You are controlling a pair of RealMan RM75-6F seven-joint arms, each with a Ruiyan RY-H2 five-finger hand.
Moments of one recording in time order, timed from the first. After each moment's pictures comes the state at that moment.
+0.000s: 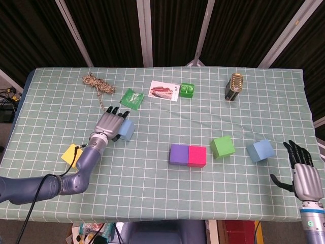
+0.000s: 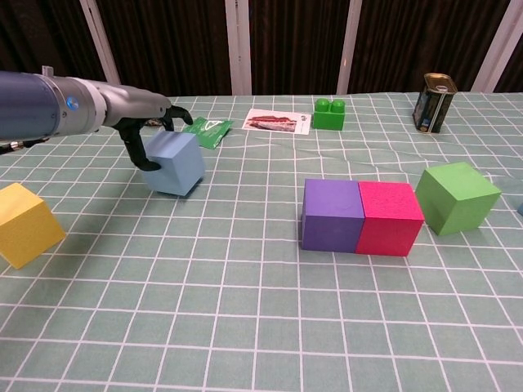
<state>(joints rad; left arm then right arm) -1.12 -1.46 -0.12 -1.50 0.42 0.89 0.78 0.09 -1.13 0.11 -1.66 -1.38 1.41 0.09</state>
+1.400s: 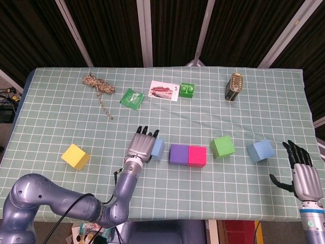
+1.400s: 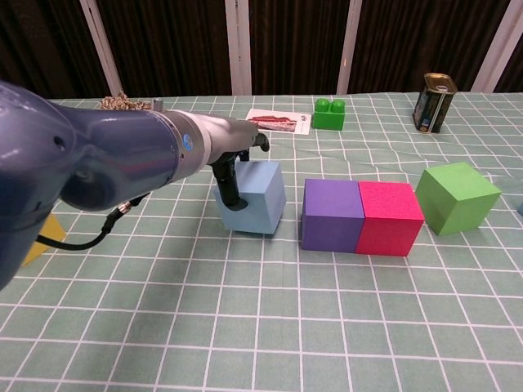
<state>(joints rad) -1.27 -1.76 -0.30 -1.70 0.16 1.33 1.05 0.09 -1.13 0.11 -1.66 -1.39 1.40 0.12</state>
